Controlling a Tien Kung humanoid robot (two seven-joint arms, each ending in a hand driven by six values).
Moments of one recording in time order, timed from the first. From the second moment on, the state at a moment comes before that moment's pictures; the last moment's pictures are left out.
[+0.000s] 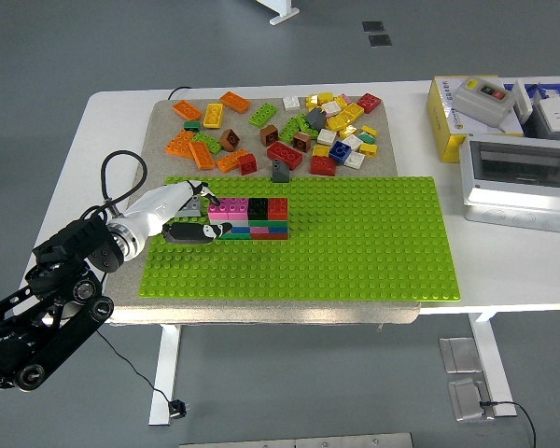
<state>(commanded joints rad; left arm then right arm) -0.52 0.32 -0.81 -1.33 1.82 -0.07 0.27 0.17 -0.16 0.77 0.18 -0.33 -0.29 -0.01</state>
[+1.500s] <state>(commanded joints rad) -0.59 0.48 -0.80 -1.19 1.72 0.20 -0.13 0.16 -0.15 0.81 0.18 -0.38 -0.30 -0.03</state>
